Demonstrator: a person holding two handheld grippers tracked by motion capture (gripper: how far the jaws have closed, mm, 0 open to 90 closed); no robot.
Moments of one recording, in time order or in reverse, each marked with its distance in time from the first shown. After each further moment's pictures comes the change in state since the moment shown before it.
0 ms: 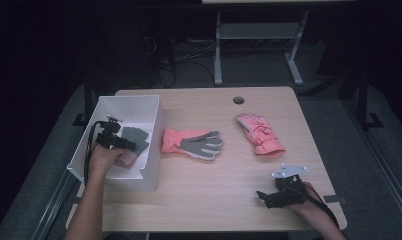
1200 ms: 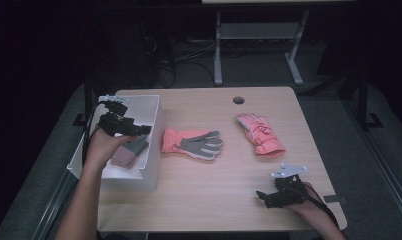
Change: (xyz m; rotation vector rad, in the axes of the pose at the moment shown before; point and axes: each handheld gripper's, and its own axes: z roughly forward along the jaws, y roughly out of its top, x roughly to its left) left arm -0.078 0.034 -0.094 -0.242 -0.211 0.201; right arm 0.000 0.000 0.001 0.000 0.000 0.004
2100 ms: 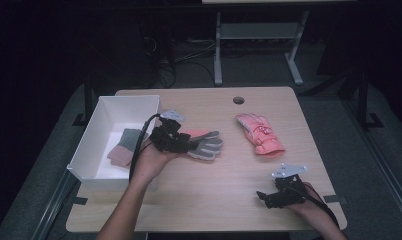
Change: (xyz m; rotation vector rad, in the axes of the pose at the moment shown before) left arm -0.123 0.005 0.060 0.006 -0.187 0.190; right arm -0.001 0.000 -0.001 0.013 0.015 0.003
